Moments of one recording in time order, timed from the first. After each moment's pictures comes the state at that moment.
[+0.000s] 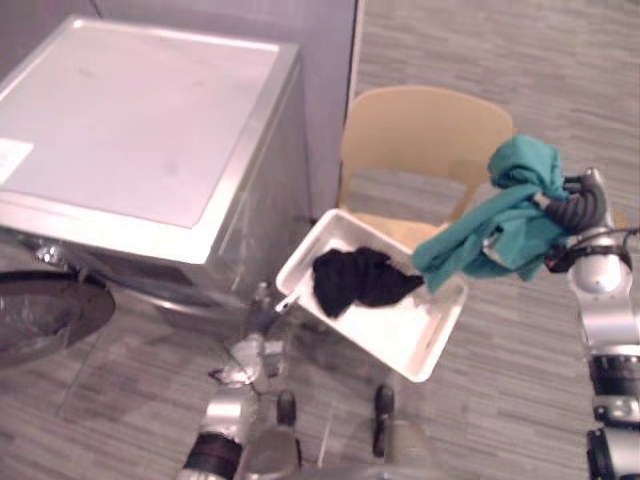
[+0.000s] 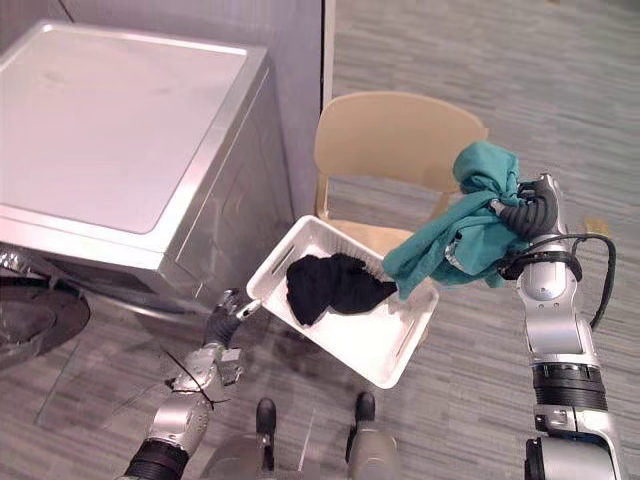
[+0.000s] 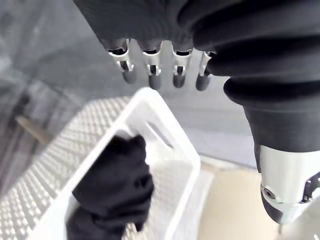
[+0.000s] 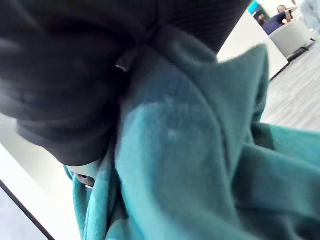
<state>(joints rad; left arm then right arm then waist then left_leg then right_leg) -0.02 0.12 -0.19 0.25 -0.27 -0.02 0.14 -0.36 -0.65 -0.19 0.17 -0.21 0.05 -0.15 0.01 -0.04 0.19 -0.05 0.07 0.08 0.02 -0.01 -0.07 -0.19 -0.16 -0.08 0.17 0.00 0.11</state>
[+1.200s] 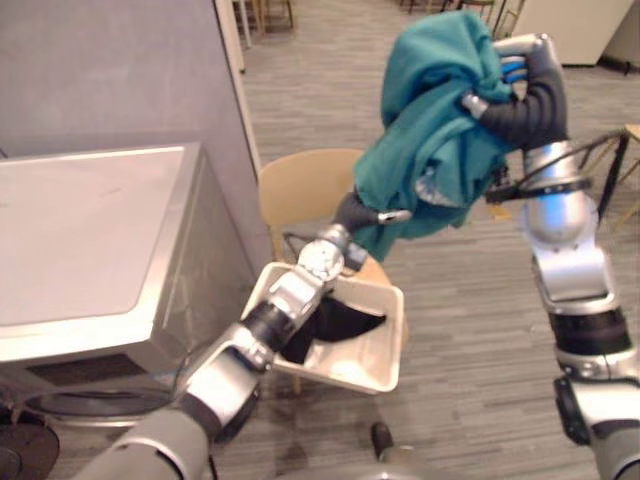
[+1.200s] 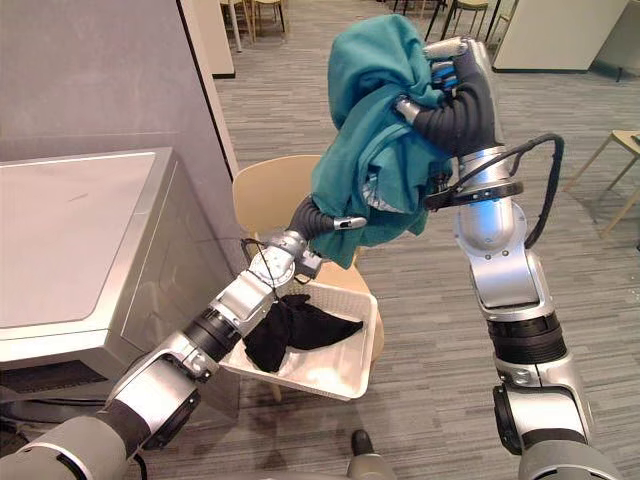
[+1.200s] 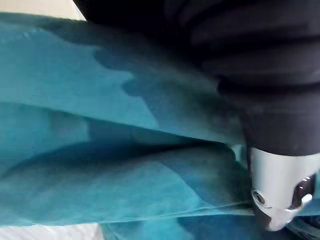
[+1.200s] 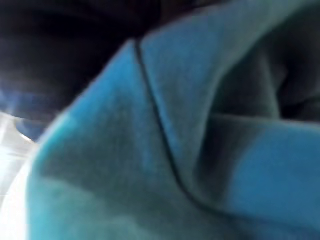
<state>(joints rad) -0.77 0.10 -0.55 0.48 -0.26 -0.04 0.22 -0.63 -0.57 0.06 -0.19 -0.15 -0.07 -0.18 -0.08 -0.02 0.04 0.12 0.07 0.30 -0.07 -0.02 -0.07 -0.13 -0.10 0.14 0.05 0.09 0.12</state>
